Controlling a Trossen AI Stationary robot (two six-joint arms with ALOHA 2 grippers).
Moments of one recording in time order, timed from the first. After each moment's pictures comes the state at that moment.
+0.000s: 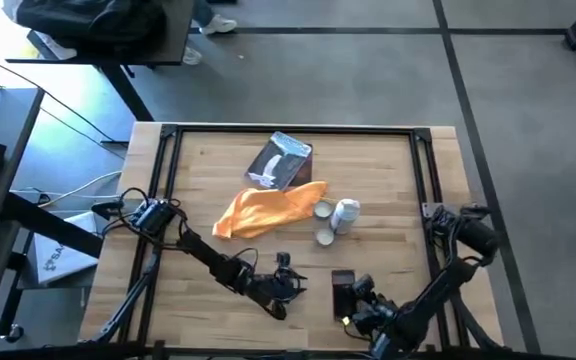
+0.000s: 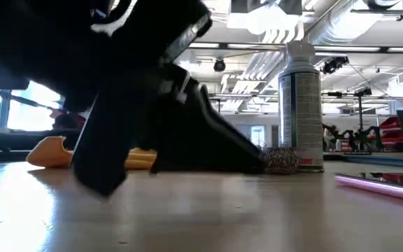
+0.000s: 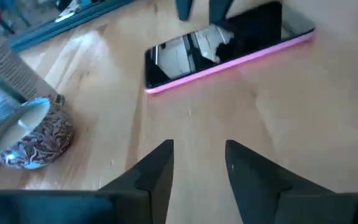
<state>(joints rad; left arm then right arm) -0.52 2.17 1.04 0.62 -0.55 0.16 0.95 2.04 1.26 -0.88 0.70 0.33</state>
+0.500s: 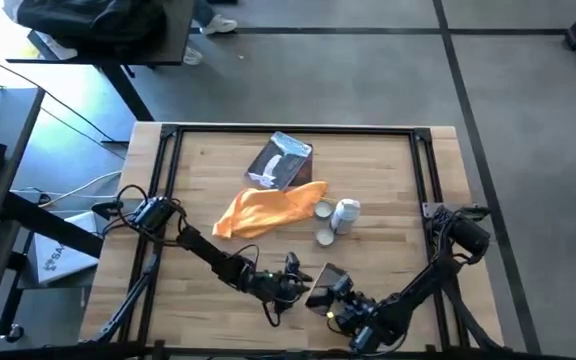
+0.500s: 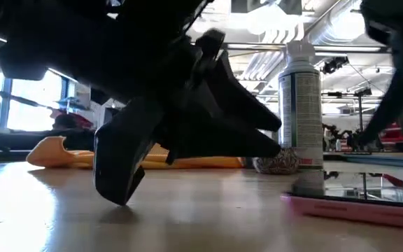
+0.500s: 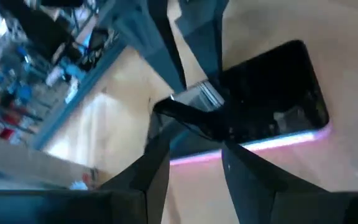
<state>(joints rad) -0.50 2.18 1.04 0.61 -0.51 0.64 0.84 2.07 1.26 -0.61 0.78 -0.03</state>
